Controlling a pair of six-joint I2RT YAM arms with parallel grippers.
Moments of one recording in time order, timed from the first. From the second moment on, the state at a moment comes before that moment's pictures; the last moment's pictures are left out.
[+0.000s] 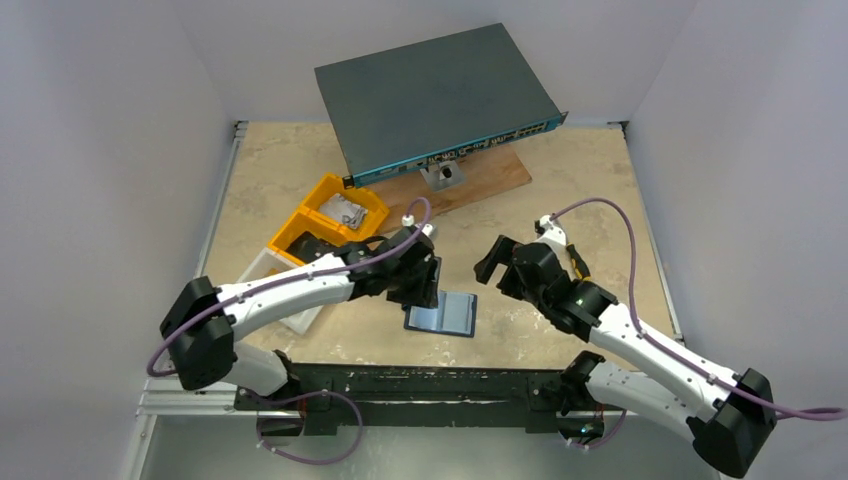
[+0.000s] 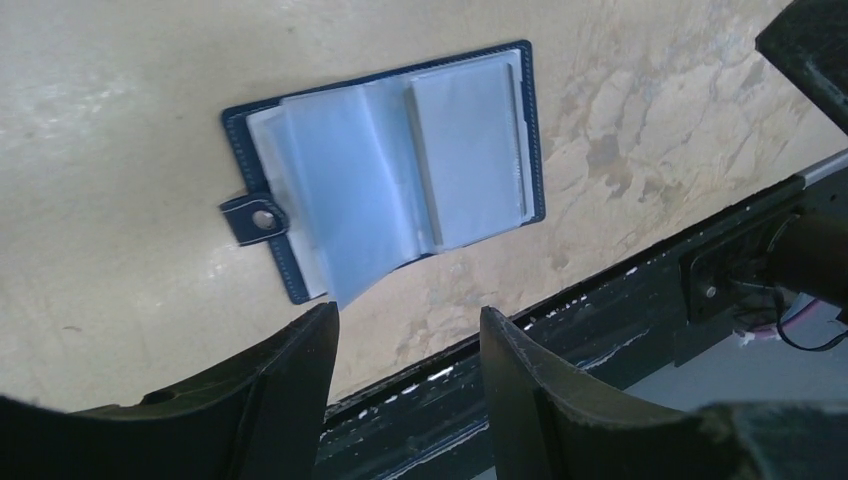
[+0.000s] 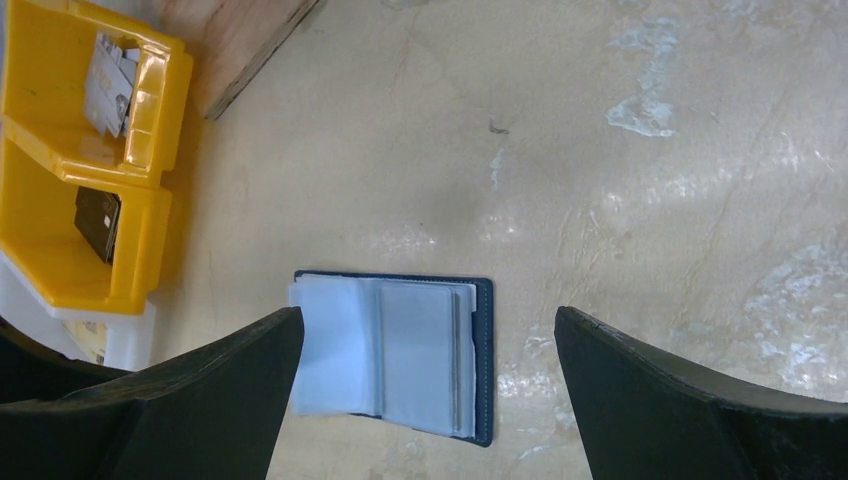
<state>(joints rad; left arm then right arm) -0.94 1.39 1.02 -0.61 -0.02 -0.72 0.75 0.89 0.63 -0.43 0.35 0.94</state>
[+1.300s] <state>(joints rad) -1.12 1.89 1.24 -0.50 -0.16 -0.68 0.75 0.84 0.53 -0.51 0.37 1.03</state>
